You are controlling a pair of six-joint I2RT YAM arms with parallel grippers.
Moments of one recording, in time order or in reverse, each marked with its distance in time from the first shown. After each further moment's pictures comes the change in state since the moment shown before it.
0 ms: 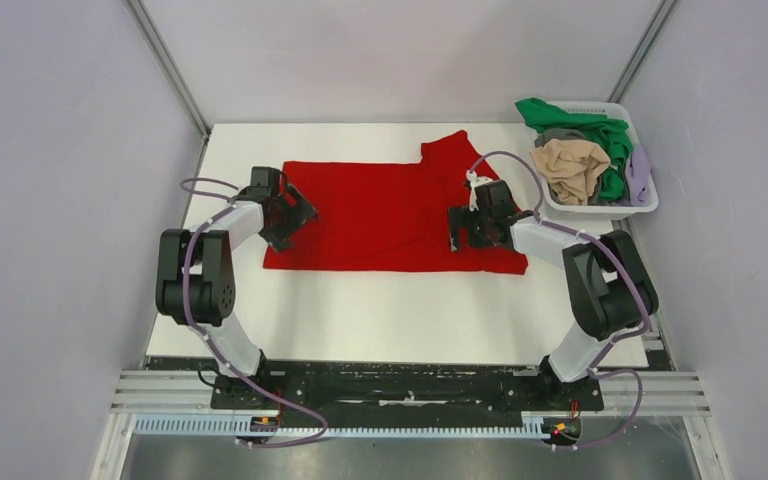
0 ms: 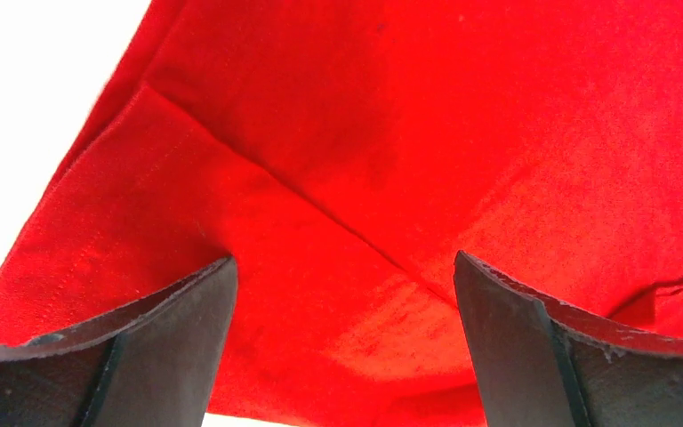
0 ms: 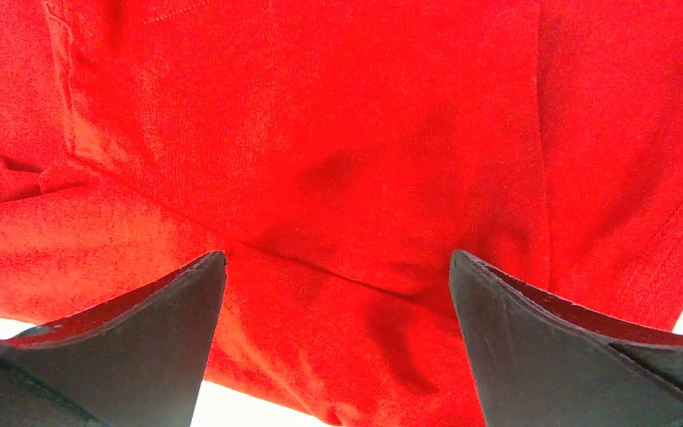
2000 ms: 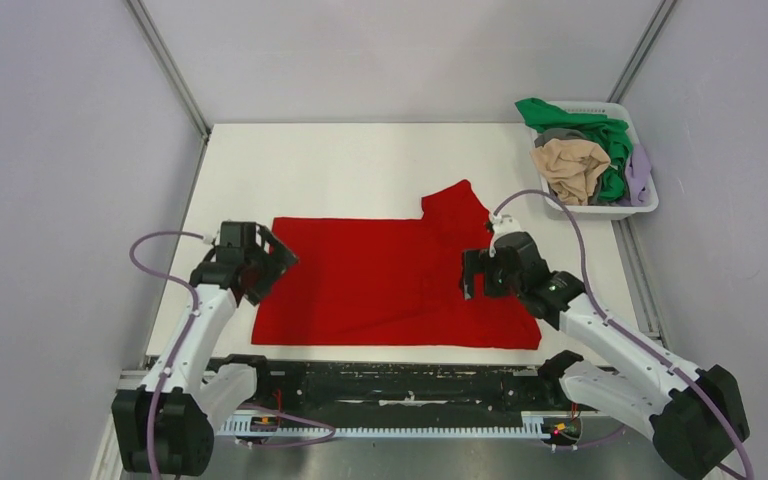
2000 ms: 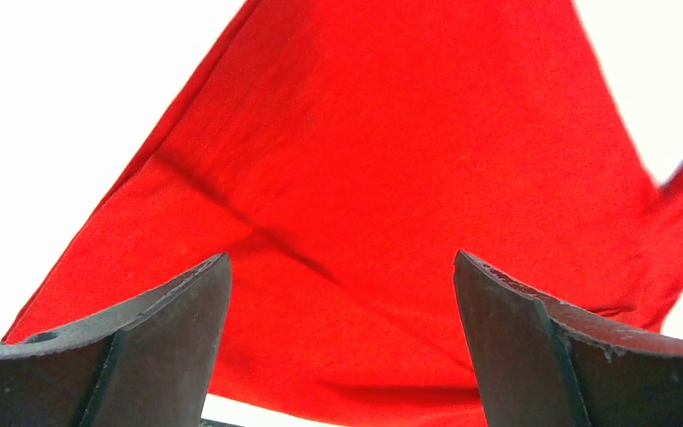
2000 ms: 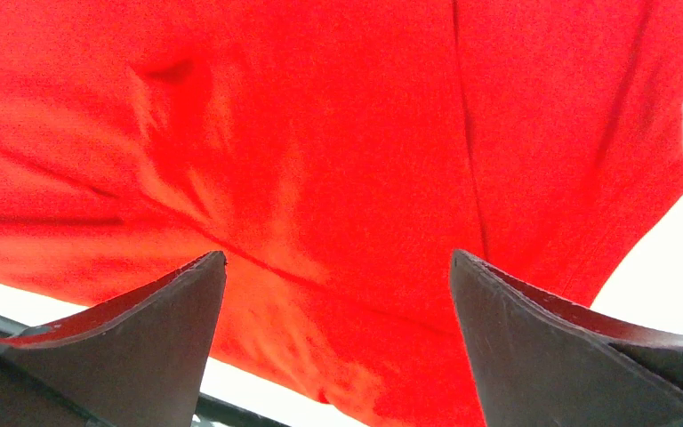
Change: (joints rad) left arm -0.002 -0.781 -0.429 -0.309 -0.101 -0.047; right arm 0.209 -0.754 -0.373 -0.286 0.098 0.200
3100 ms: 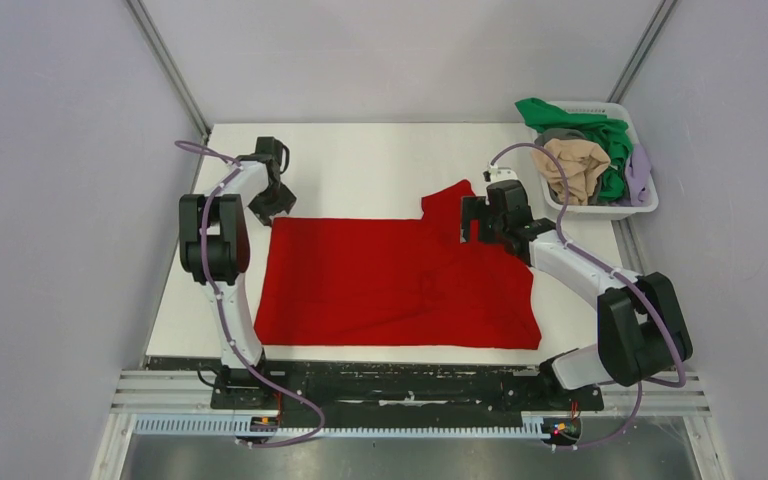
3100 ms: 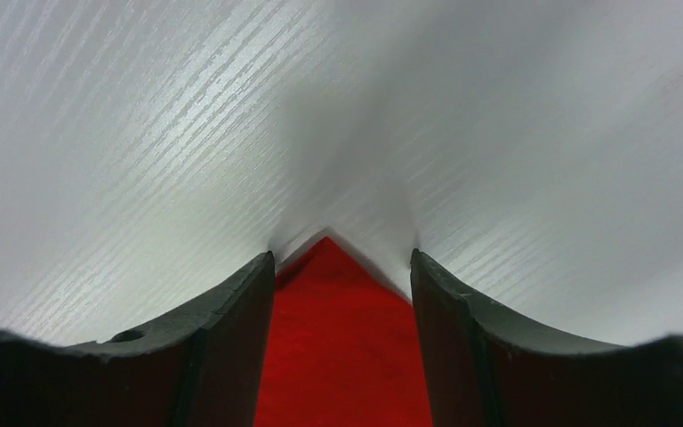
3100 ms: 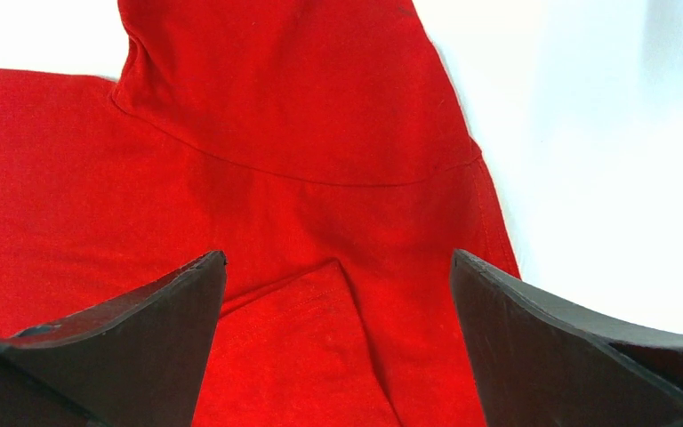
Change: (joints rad) left arm 0.028 1.139 0.922 -0.049 -0.276 0.077; right arm -0.193 0.488 0.301 0.254 0.082 -0.098
